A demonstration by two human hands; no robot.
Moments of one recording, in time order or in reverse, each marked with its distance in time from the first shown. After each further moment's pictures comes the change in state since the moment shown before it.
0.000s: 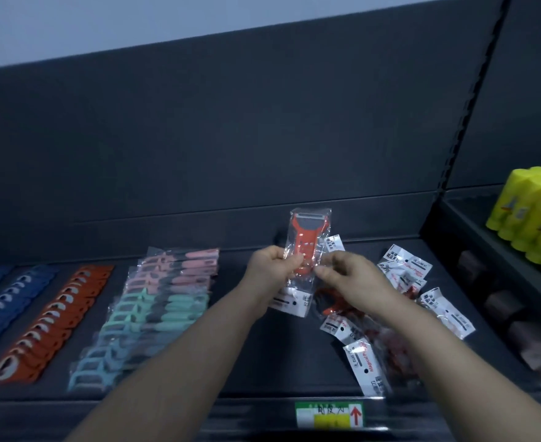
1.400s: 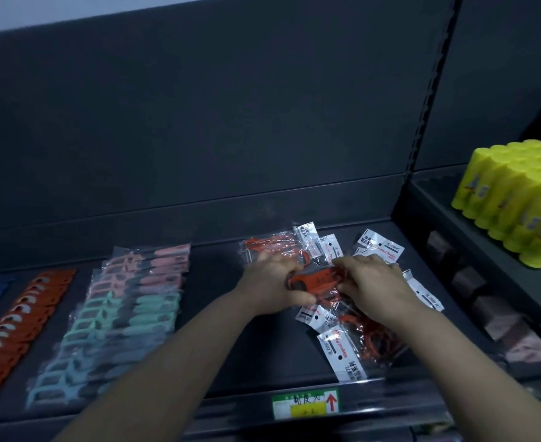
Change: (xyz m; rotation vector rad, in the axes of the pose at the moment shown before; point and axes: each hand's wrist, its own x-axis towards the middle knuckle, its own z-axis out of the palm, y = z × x) left_hand 0.014 -0.019 0.028 1.167 -0.324 0.265; right_hand -0.023 0.048 -0.033 -0.683 0.025 -0.021
